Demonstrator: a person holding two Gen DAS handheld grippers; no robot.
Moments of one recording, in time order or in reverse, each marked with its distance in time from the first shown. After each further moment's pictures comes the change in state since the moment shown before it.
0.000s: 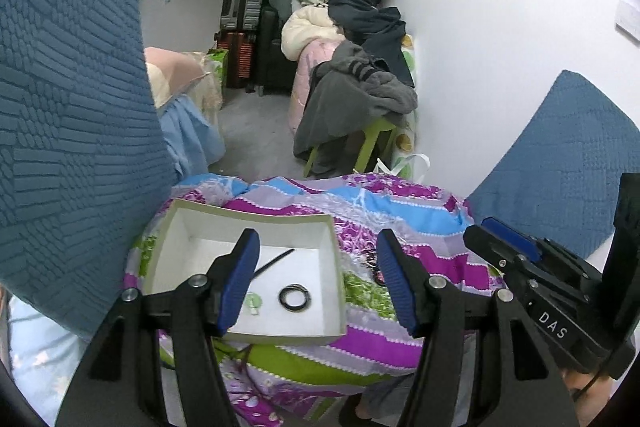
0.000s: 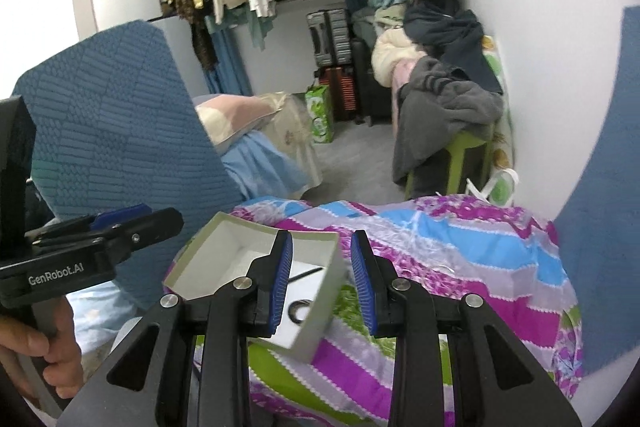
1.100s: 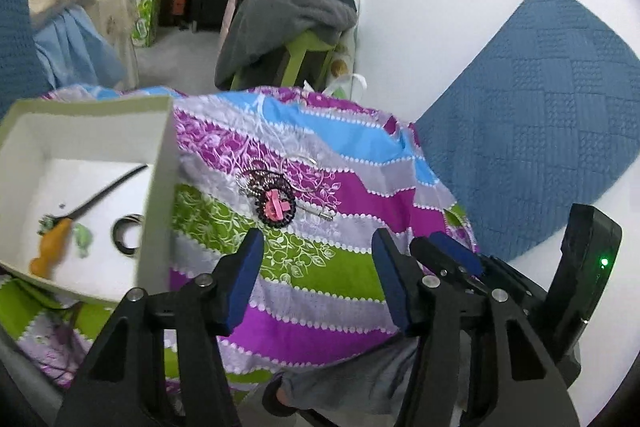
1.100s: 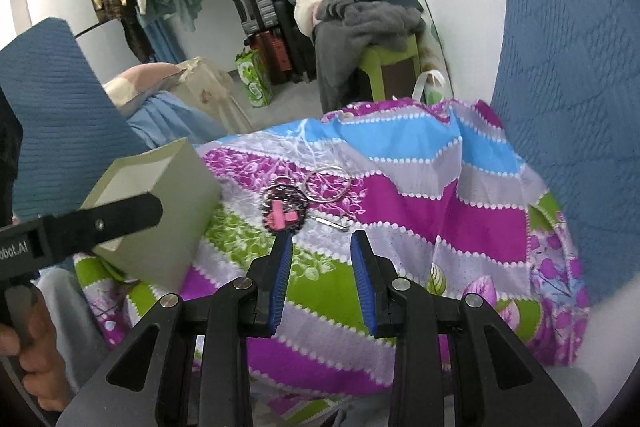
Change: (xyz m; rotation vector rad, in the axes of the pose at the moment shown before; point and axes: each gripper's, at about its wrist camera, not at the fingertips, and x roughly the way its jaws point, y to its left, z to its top) left arm 0.135 -0.105 -0.088 -0.024 0.191 -0.198; right arm 0.039 -0.164 -0.129 0.176 0.100 -0.094
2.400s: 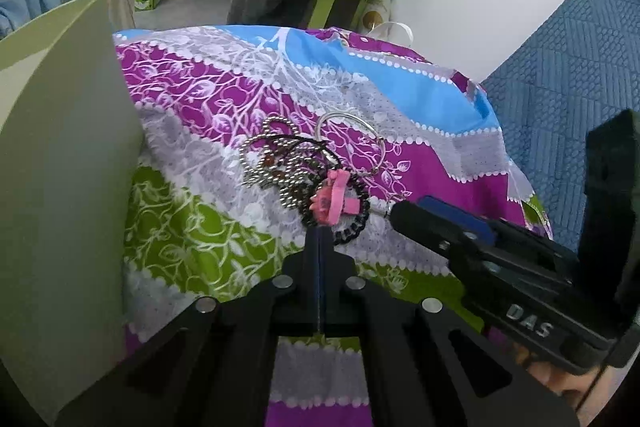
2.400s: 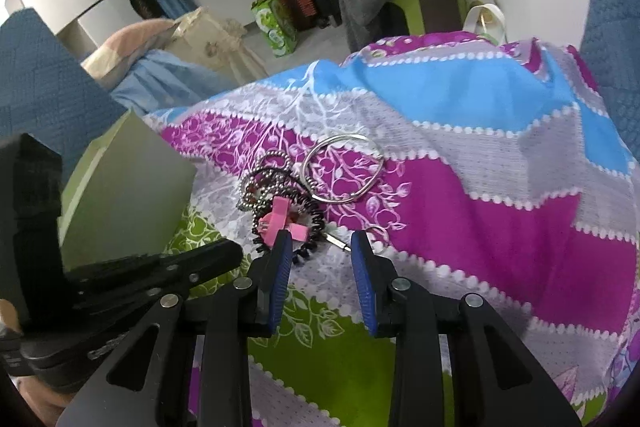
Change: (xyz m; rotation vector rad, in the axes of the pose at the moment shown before) left arm 0.118 0.038 0.001 -0.010 0.124 0.067; right arm 0.126 -0.013 0.022 0.002 0.213 0.137
